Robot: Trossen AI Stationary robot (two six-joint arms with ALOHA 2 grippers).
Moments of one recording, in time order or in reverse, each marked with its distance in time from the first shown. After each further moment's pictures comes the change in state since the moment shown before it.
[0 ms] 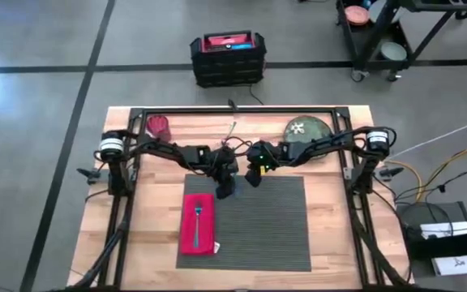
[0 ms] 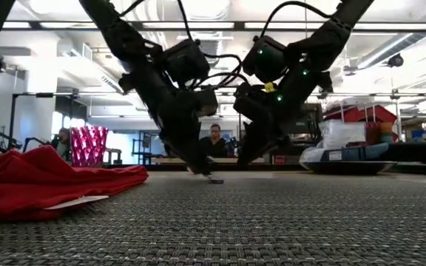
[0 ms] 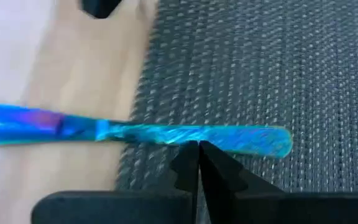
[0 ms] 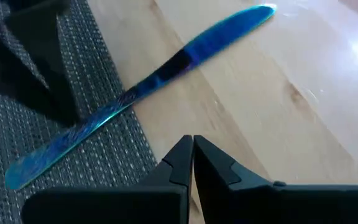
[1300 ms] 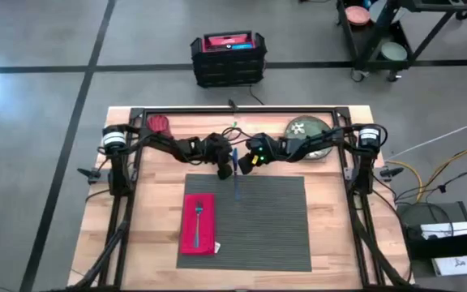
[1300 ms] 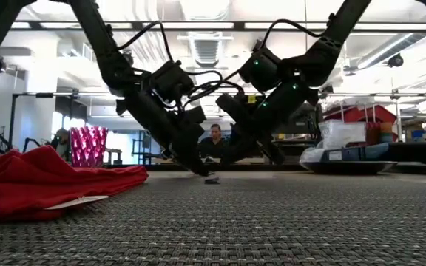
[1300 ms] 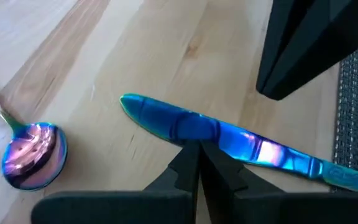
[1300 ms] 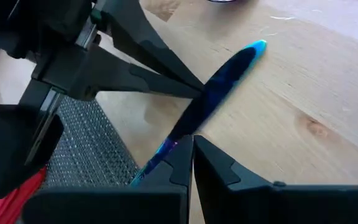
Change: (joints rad) left arm 0.154 0.075 -0.159 0.378 -0.175 0.070; right arm -0.080 0.085 0.001 0.237 -0.103 0.376
